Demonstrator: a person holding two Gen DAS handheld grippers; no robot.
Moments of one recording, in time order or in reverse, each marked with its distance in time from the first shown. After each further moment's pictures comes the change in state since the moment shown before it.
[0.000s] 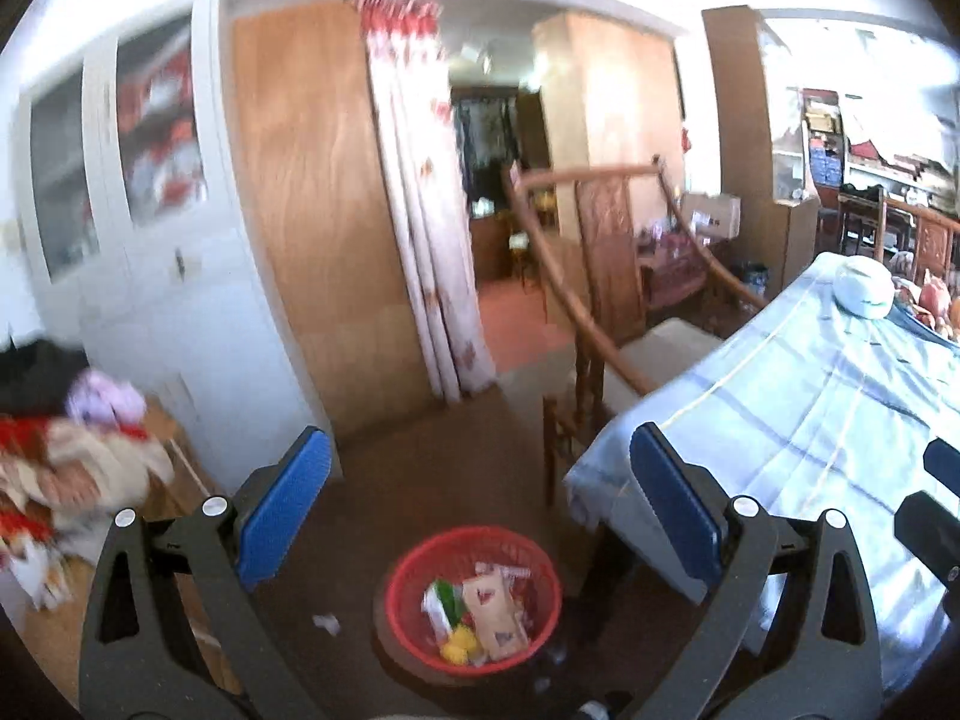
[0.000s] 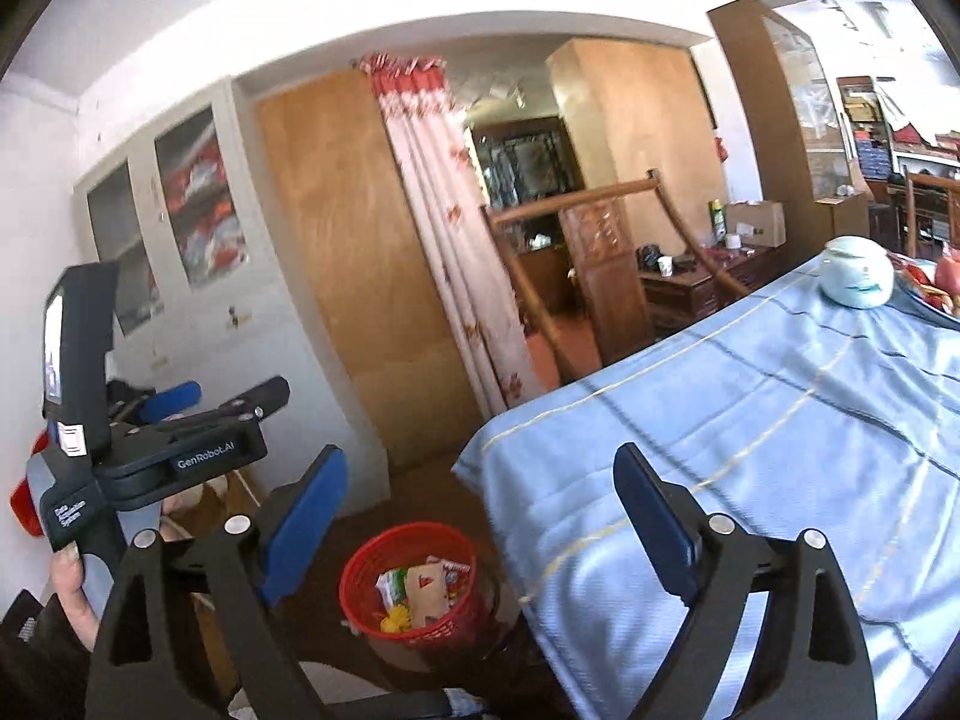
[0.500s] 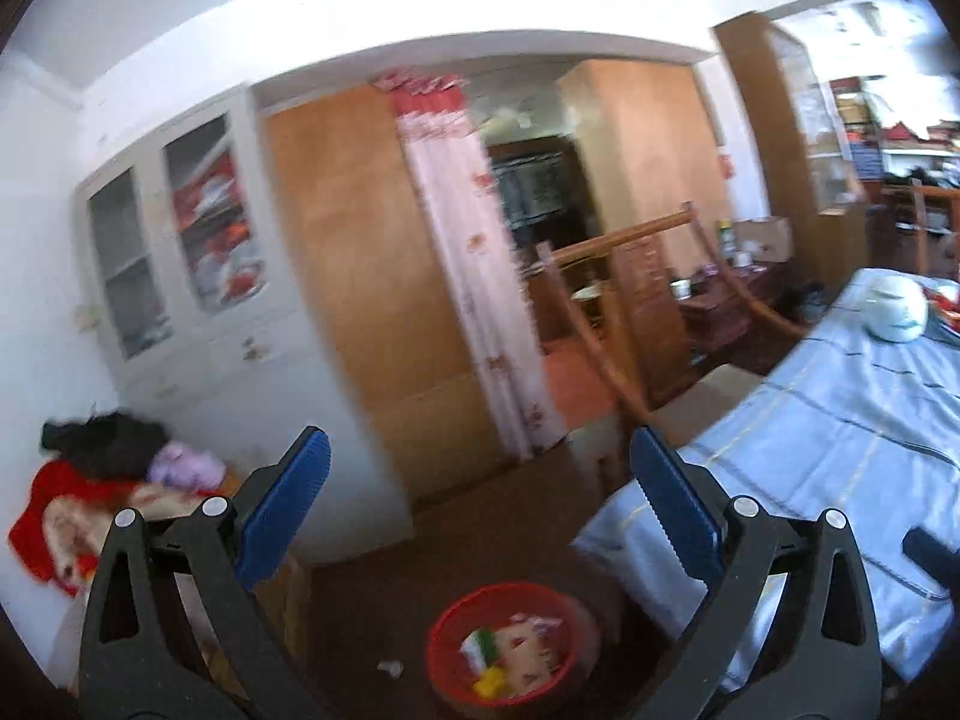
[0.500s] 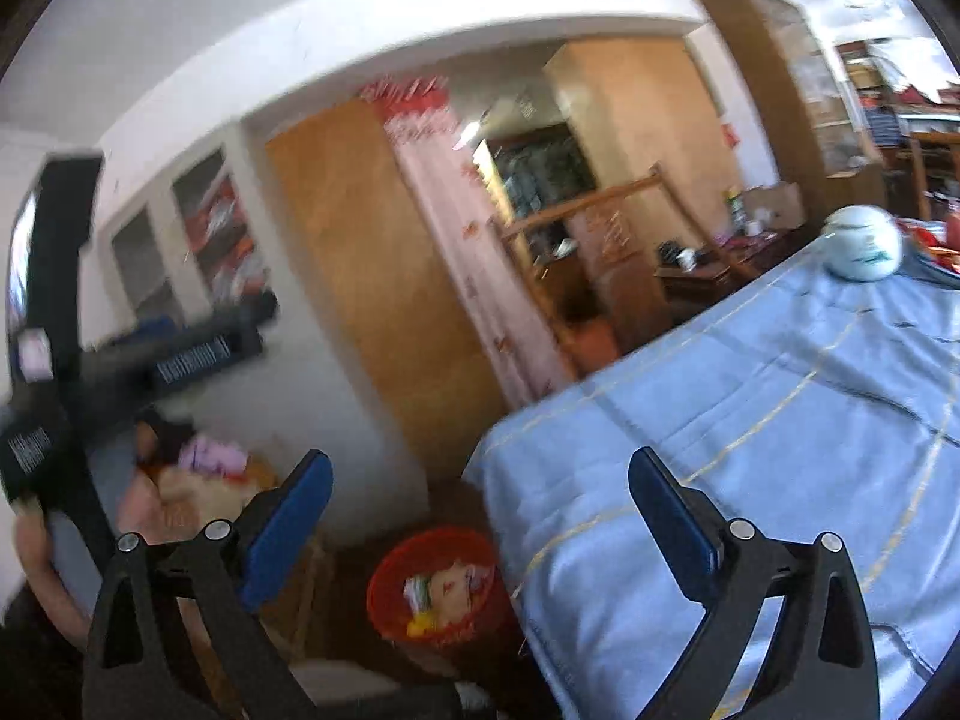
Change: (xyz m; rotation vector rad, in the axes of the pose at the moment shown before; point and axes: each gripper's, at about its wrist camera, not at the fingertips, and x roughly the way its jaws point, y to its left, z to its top) left arm -0.046 -0.061 0.033 0.051 -0.088 0.225; right arm -0.001 -0.027 -0.011 0.050 0.022 0.109
